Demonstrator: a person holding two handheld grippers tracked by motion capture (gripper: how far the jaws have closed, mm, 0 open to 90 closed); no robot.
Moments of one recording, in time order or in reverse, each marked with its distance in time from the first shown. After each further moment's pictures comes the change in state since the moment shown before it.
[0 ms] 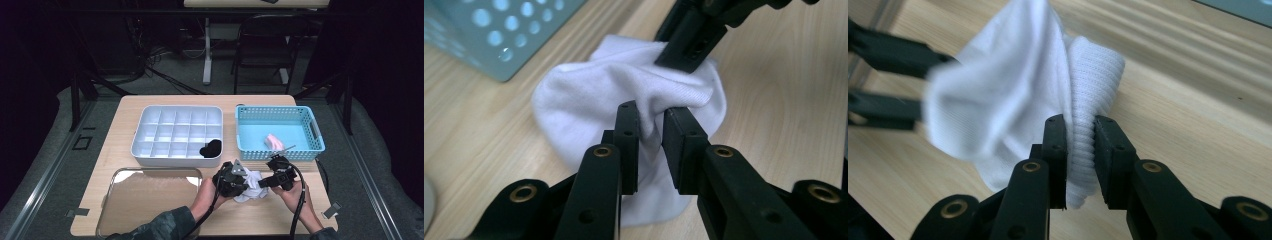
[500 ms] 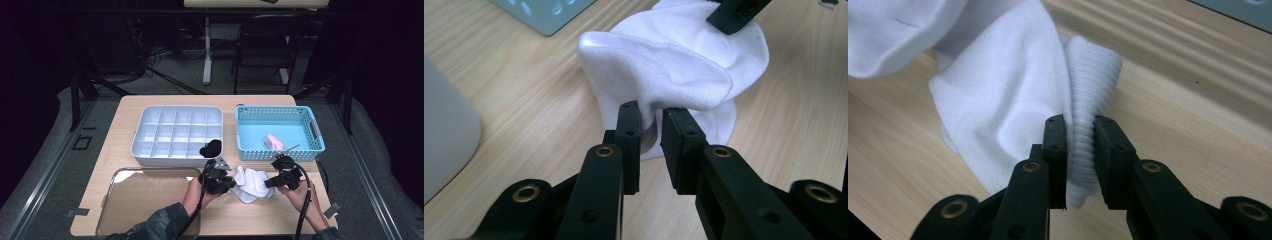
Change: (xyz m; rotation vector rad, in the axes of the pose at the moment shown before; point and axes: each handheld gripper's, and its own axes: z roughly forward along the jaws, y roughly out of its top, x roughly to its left) left arm 0.023 -0.023 -0.016 0.004 -0.006 -0.122; right arm -0.013 -0.004 -0.006 0.019 -0.037 -0.018
